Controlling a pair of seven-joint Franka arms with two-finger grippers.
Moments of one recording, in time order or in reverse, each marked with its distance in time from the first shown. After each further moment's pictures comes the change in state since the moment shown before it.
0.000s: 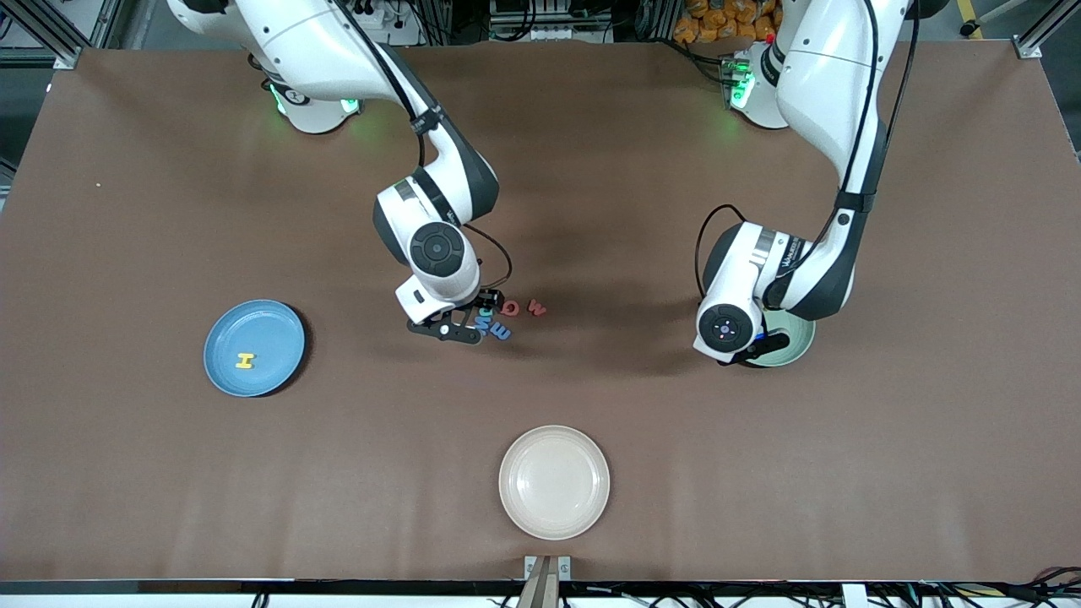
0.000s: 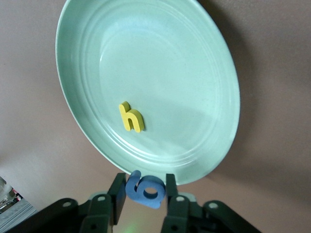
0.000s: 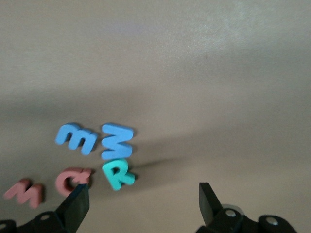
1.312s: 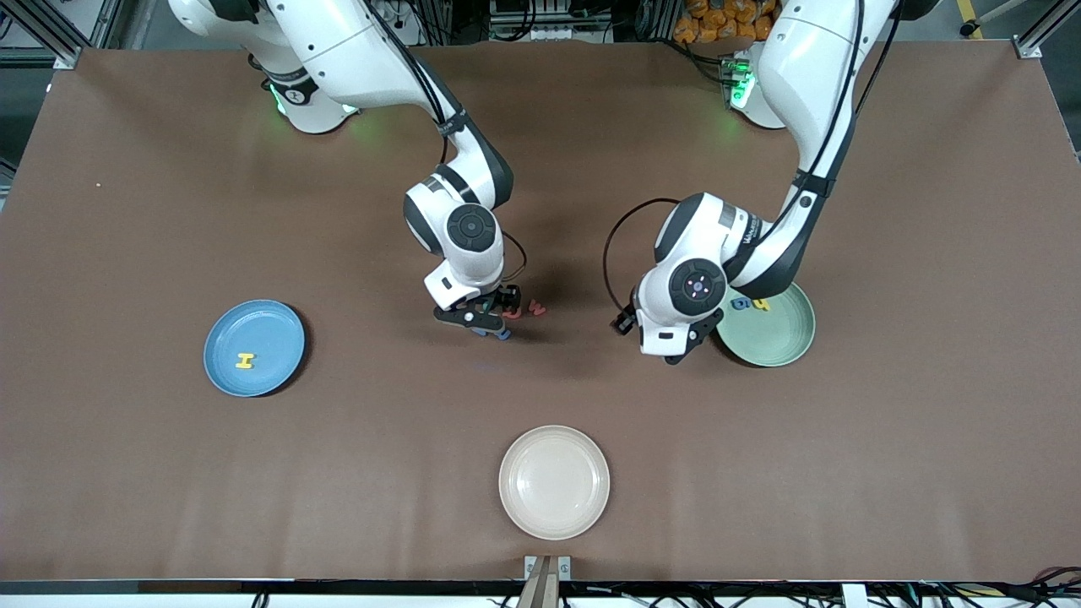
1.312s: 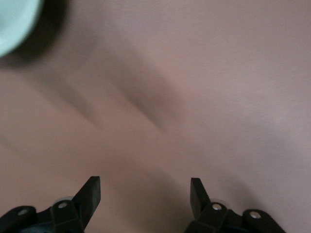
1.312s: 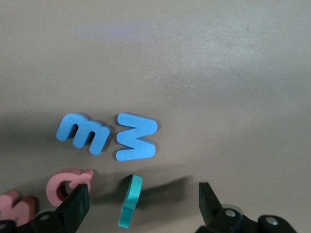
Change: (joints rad) left arm 0.044 -0.028 -0.228 0.049 -0.274 0.412 -0.588; right arm 0.083 0.041 -0.008 -0.049 -0.052 0.160 0.179
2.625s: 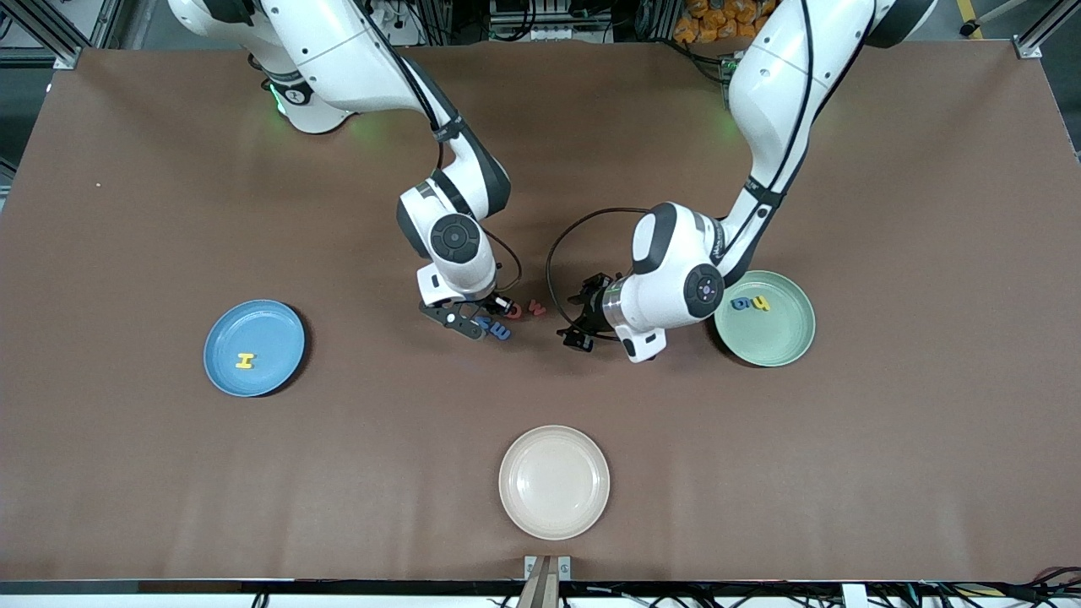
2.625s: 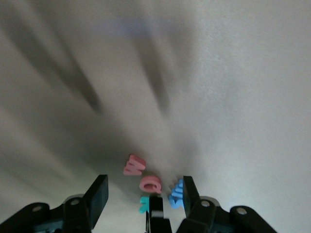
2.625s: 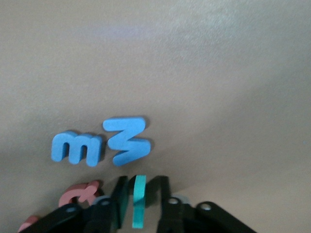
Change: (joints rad) left arm -0.006 0.116 -0.058 0.017 -0.458 0.231 -0.079; right arm -0.018 0.001 0.006 -0.004 0.099 0.014 0.148
